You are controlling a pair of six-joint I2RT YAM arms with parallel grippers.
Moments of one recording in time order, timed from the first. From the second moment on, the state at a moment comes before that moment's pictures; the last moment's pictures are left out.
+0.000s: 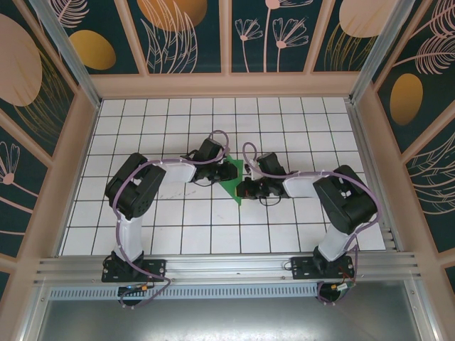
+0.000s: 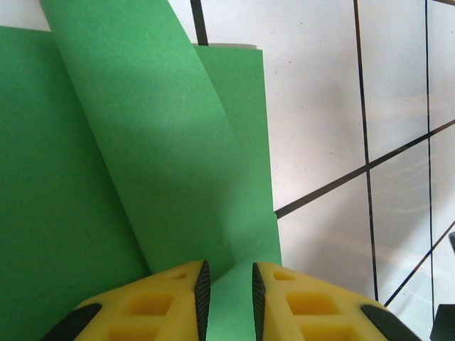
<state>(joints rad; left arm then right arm) -0.62 2.00 1.10 0.00 0.40 -0.70 0.58 1.71 0.72 0.07 -0.61 0.61</state>
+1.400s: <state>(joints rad) -0.62 1.98 1.07 0.03 0.39 -0.70 0.60 1.71 0.71 0.05 -0.54 0.61</state>
